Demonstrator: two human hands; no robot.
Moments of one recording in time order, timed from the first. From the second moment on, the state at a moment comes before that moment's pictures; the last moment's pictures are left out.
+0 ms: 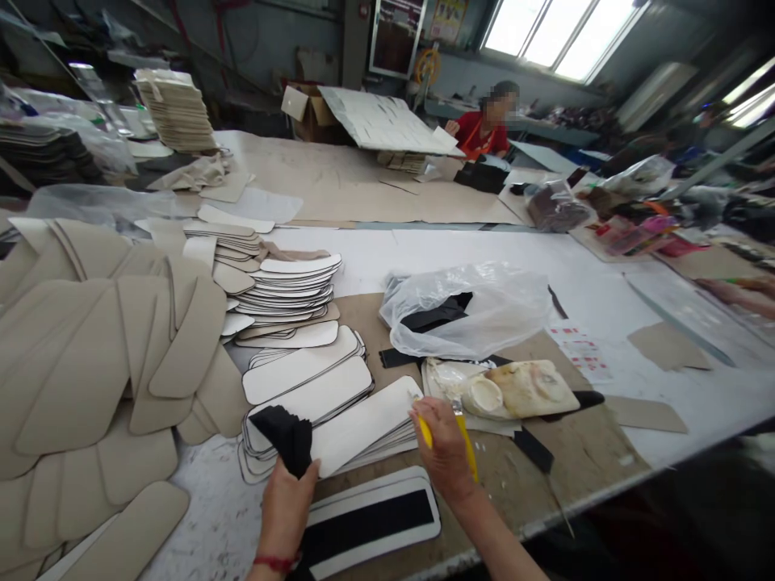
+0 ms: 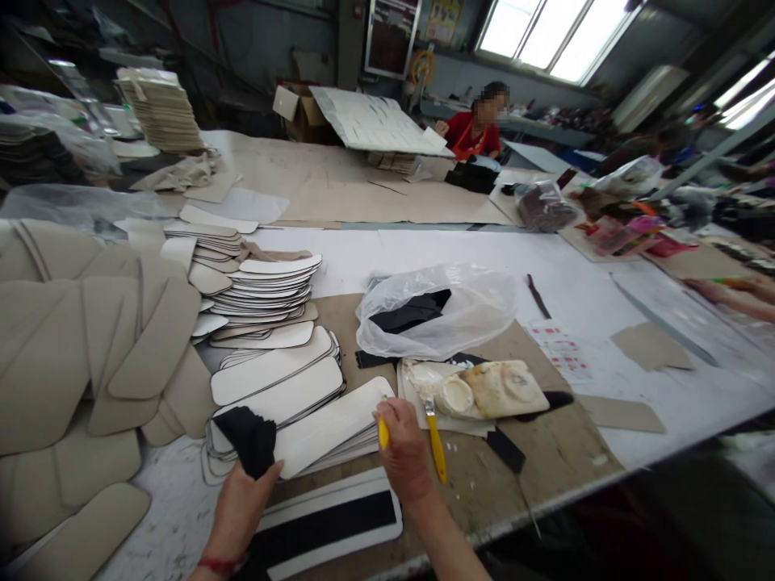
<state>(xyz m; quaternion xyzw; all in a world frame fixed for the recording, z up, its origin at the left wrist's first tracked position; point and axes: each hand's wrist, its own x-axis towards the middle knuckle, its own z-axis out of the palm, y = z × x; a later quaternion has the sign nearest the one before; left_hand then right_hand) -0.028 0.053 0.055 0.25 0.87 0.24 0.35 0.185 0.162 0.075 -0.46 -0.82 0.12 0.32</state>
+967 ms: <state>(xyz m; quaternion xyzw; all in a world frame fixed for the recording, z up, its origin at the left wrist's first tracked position) -0.038 0.054 0.058 0.12 0.82 0.36 0.43 0.129 0.139 0.081 -0.49 -0.69 0.38 0.37</state>
